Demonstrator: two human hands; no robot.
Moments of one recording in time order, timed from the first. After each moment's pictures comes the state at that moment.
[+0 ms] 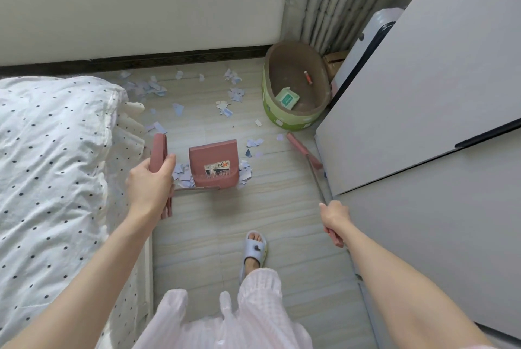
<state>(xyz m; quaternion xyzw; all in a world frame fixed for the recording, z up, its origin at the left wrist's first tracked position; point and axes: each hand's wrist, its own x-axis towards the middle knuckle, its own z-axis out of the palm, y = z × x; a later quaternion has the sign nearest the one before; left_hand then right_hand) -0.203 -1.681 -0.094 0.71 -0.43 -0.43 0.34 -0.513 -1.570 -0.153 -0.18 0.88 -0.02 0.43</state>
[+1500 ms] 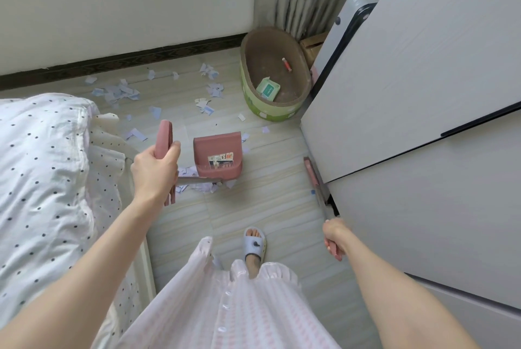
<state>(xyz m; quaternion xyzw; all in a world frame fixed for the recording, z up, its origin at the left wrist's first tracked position) -0.237 -1.753 -0.094 0.69 -0.48 -0.45 0.30 -0.505 -1.560 -0.152 -0.02 0.85 0.02 0.52</state>
